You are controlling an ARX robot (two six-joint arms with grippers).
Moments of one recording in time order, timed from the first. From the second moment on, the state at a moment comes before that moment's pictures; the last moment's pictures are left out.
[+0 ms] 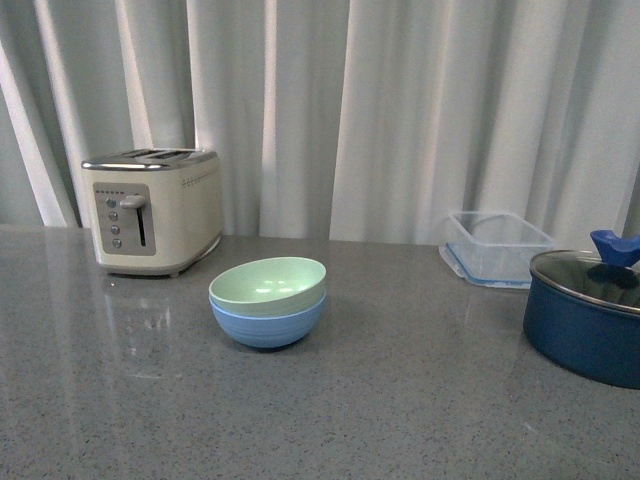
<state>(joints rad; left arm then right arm) 0.00 0.00 0.02 0.00 0.00 0.00 0.00 0.80 0.13 0.66 0.00 0.00</state>
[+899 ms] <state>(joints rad) 0.00 0.00 0.02 0.00 0.00 0.00 0.00 0.36 0.00 0.36 0.00 0.00</state>
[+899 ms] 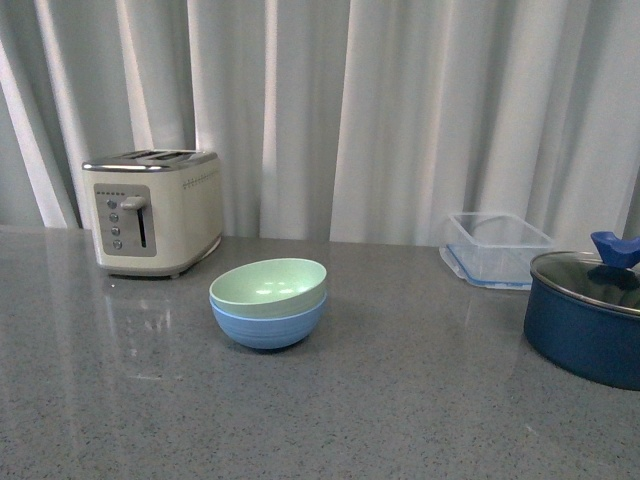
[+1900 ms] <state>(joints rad) 0.00 0.00 0.02 0.00 0.00 0.00 0.00 0.01 0.01 0.00 0.00 0.00</state>
